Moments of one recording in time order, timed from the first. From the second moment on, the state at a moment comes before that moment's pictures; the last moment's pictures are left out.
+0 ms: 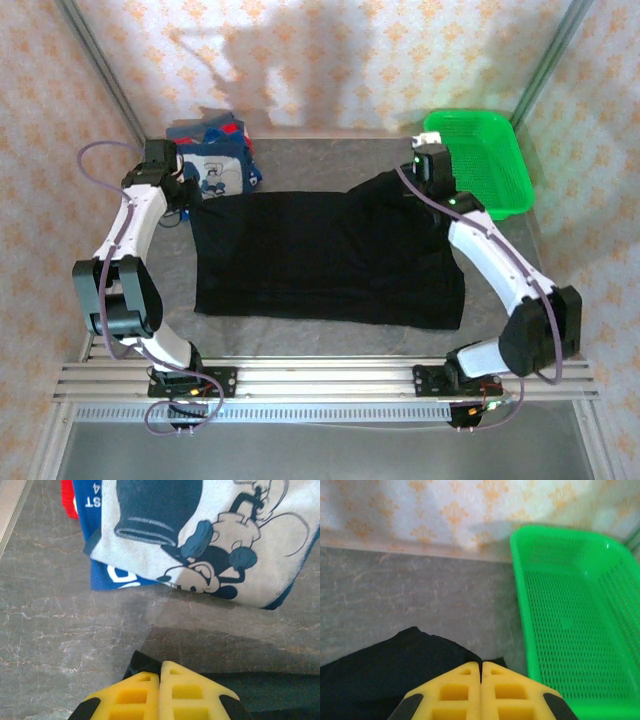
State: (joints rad) left arm 0.17 1.60 1.34 -0.79 0.00 -0.29; right arm 0.33 1.36 1.15 -0.32 0.35 0.07
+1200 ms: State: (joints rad) left arm 0.17 1.59 1.01 -0.75 -0.08 -0.32; right arm 0.33 0.95 0.64 -0.54 0.38 0.47
